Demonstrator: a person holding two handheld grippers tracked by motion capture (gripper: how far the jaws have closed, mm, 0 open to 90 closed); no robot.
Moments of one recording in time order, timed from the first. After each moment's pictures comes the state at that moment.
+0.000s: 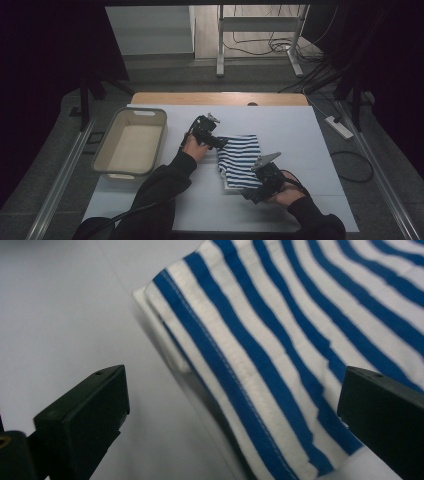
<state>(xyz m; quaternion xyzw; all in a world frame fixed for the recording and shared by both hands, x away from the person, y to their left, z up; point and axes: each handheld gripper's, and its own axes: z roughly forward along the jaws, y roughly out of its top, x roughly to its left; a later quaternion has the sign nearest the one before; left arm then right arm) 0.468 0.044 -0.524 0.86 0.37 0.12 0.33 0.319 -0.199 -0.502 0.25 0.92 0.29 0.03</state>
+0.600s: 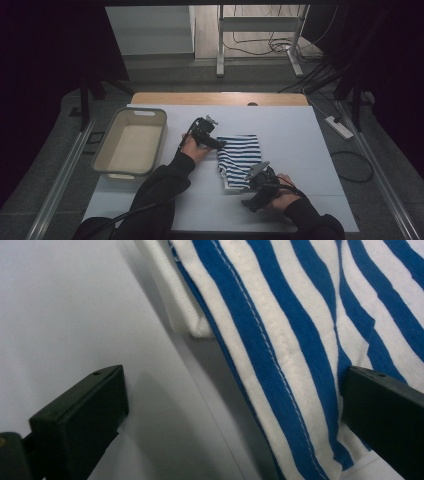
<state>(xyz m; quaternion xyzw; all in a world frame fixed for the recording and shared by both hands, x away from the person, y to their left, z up) 0.476 0.049 -0.540 0.86 0.38 0.10 0.32 0.308 -0.187 -0.519 0.21 0.95 0.23 0.08</state>
